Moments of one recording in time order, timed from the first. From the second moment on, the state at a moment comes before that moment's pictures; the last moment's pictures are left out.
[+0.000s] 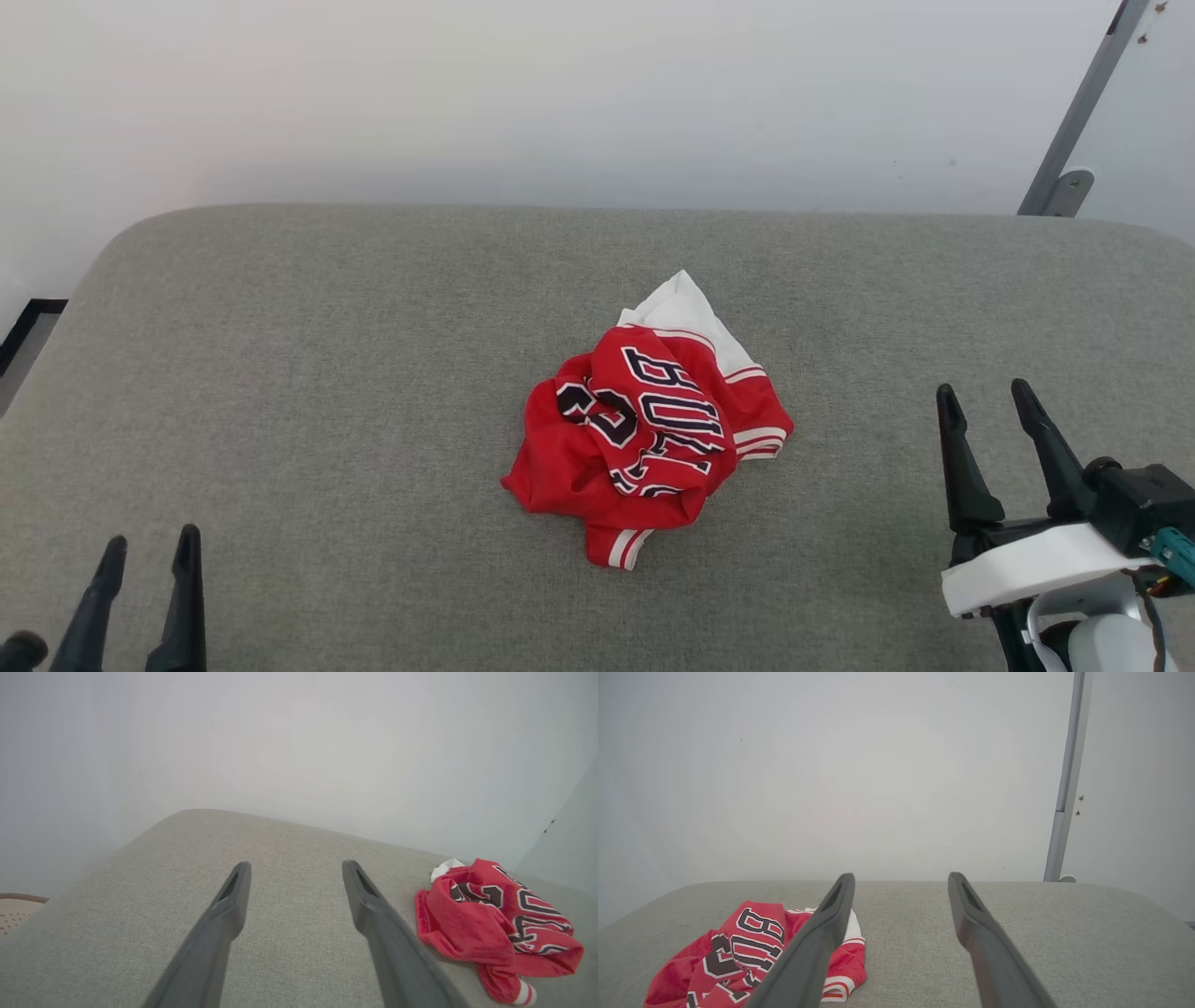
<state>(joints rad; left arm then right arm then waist) 0.21 0.39 0.04 0.05 -0.61 -0.10 -0.26 -0.07 -0.13 -0.01 0.15 0.27 0.13 -0.21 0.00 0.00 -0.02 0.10</state>
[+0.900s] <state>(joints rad) 0.19 0.32 0.03 0.00 -0.56 -0.13 -0.26 -0.16 -0.19 0.08 0.17 0.28 0.13 -0.13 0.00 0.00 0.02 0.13</state>
